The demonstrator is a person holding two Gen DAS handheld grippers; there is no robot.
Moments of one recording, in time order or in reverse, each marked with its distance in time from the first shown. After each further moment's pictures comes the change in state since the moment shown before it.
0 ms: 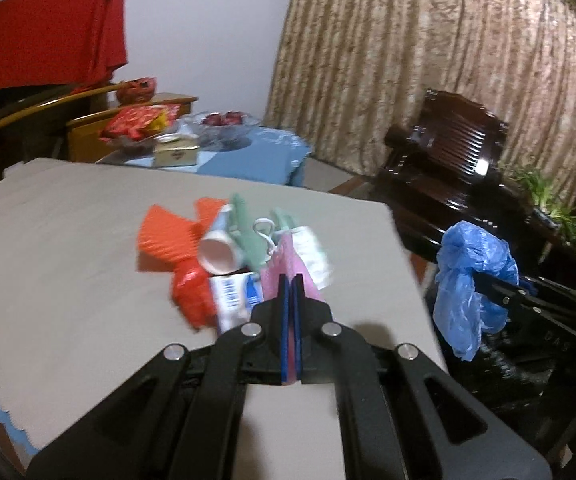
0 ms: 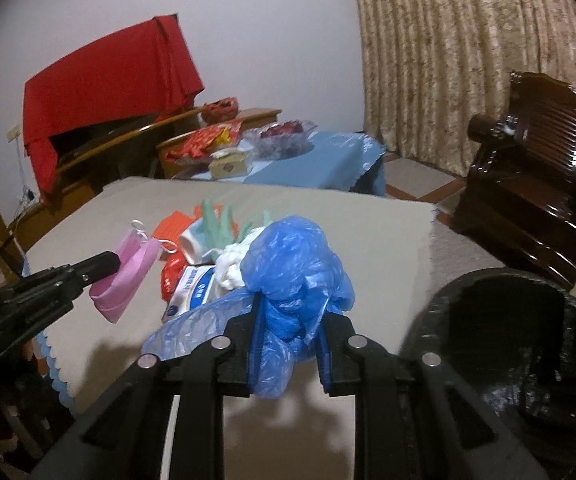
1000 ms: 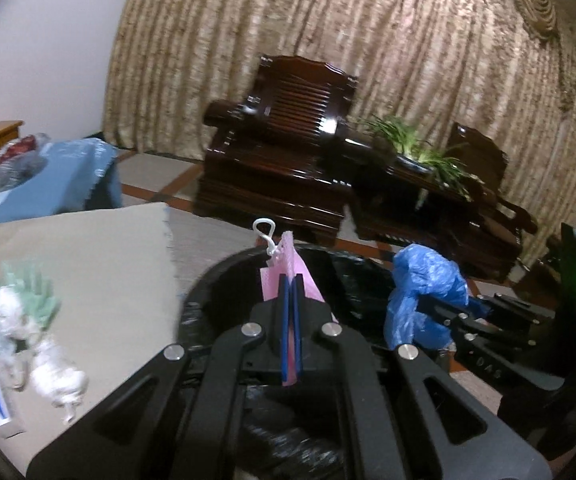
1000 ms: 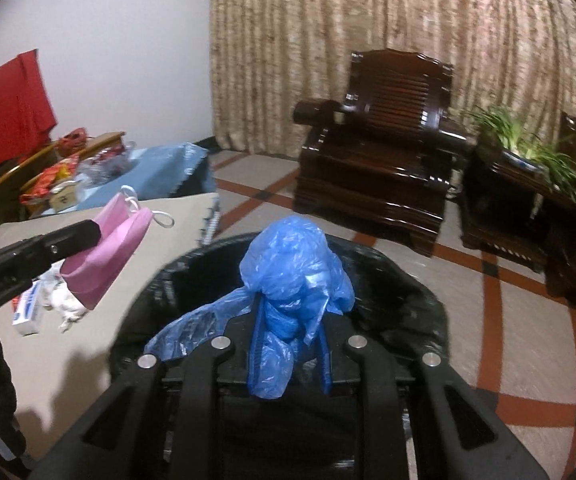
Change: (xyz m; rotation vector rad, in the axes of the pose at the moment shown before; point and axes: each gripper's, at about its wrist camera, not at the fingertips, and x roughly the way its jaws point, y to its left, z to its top) left arm 0.094 -0.246 -0.002 0.237 0.084 -0.500; right arm -0.084 -0.190 -0.046 0.213 0.006 -0.476
